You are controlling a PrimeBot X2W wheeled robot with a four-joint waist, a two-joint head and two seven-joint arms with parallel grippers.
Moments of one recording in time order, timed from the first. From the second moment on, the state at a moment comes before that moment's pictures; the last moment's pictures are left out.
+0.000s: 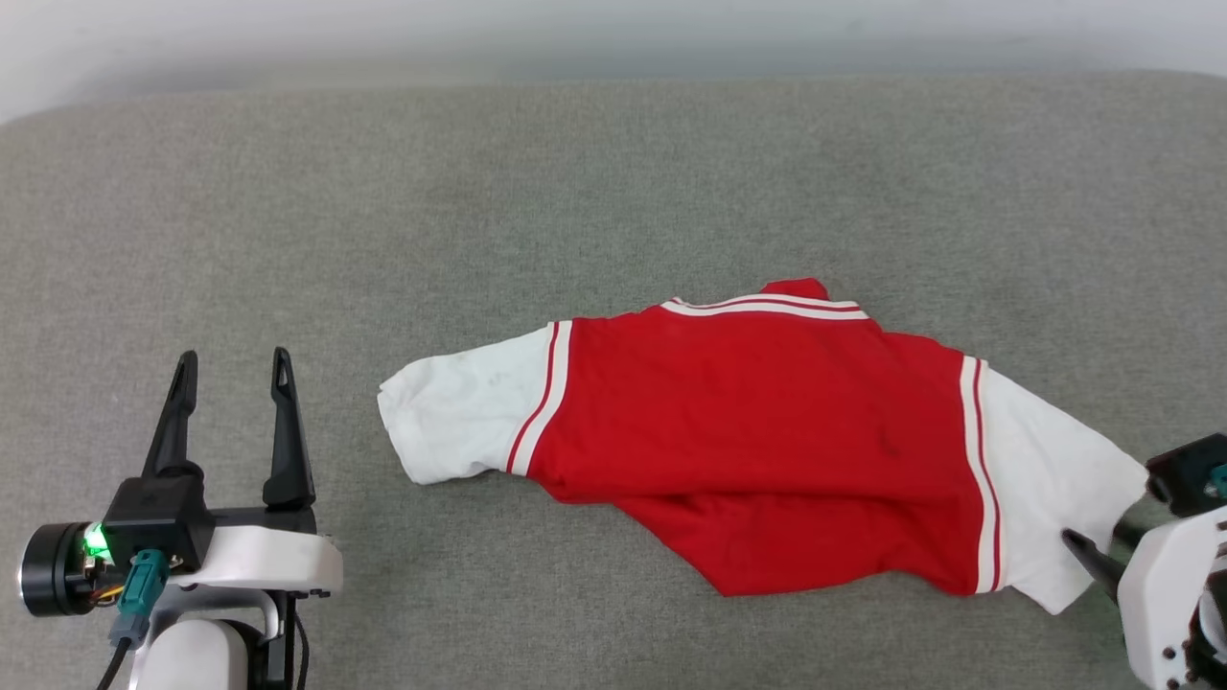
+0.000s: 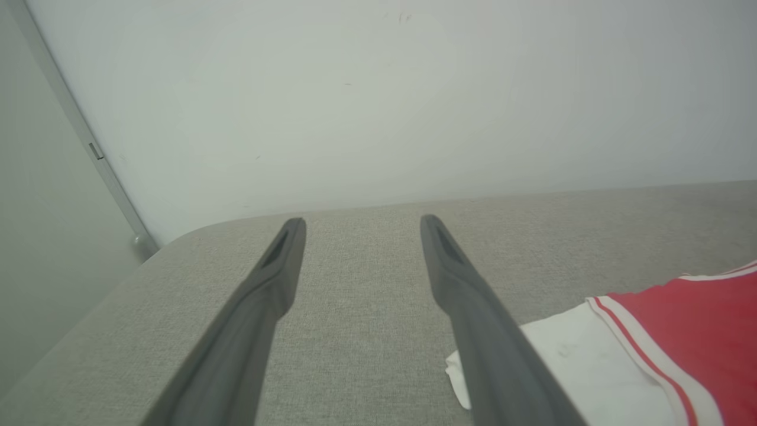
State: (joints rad) left arm -0.13 0.15 0.08 0.05 -0.07 0.00 -0.26; right arm -0.13 -0.66 0.28 0.14 0.56 0.13 0.51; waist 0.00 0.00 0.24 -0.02
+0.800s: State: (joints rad) left arm -0.46 0.39 -0.04 0.24 -0.08 -0.12 -0.06; right arm -0.05 -0.12 -0.06 -0.30 0.03 0.13 -0.13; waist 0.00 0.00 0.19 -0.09
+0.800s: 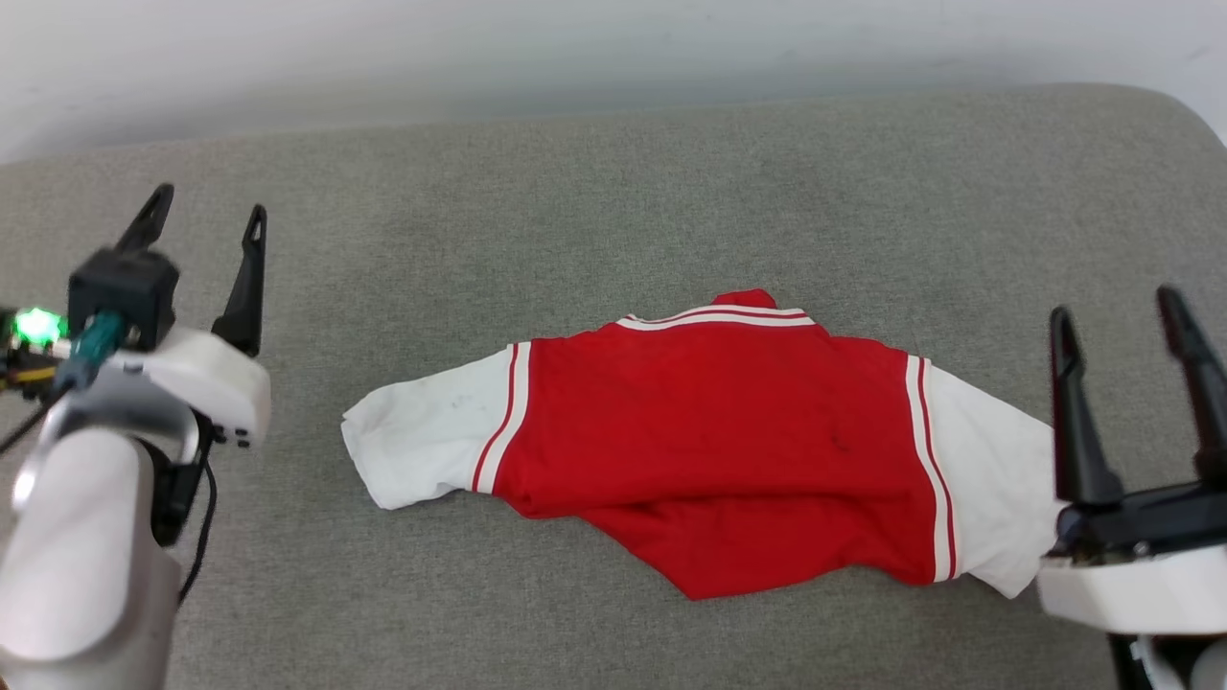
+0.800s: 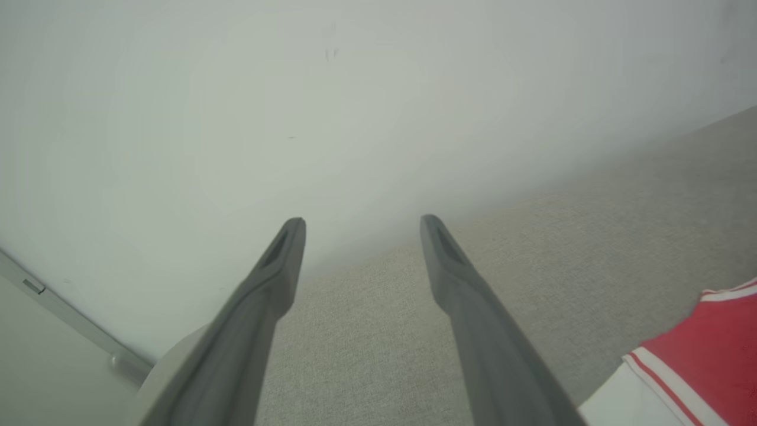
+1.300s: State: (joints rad) left arm -0.77 0.72 -0.53 0.21 -0.59 -0.13 0.58; right arm 0.01 -0.05 -0.03 -0.28 -0.01 0.13 -0.19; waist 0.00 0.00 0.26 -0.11
